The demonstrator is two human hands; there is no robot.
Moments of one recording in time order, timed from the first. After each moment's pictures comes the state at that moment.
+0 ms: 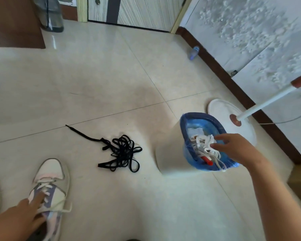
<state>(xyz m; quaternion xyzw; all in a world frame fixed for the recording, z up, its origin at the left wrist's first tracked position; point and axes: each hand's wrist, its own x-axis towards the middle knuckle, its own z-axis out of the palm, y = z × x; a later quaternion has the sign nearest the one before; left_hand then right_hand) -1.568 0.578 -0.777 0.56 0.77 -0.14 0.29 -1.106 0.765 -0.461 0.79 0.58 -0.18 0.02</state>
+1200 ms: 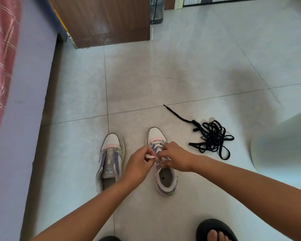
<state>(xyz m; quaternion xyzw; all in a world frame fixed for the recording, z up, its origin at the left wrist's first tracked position) -1.535 0.579 -0.661 0.41 0.75 0.33 0.40 -1.406 0.691 -0.663 0.26 0.89 -0.33 0.20</state>
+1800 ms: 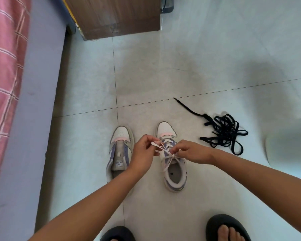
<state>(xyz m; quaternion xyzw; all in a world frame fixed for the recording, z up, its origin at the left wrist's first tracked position) -1.542 0.585 -0.665 0.21 0.70 0.49 0.48 -1.397 0.694 -0.650 0.32 0.77 -0.53 0.16</state>
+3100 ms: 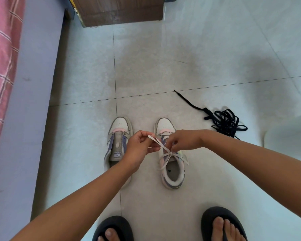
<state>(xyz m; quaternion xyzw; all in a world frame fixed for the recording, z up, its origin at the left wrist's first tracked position) -1.548 0.575 -0.661 0.08 0.63 0.54 0.54 -1.426 0.708 -0.652 0.22 0.81 -0.43 0.32</state>
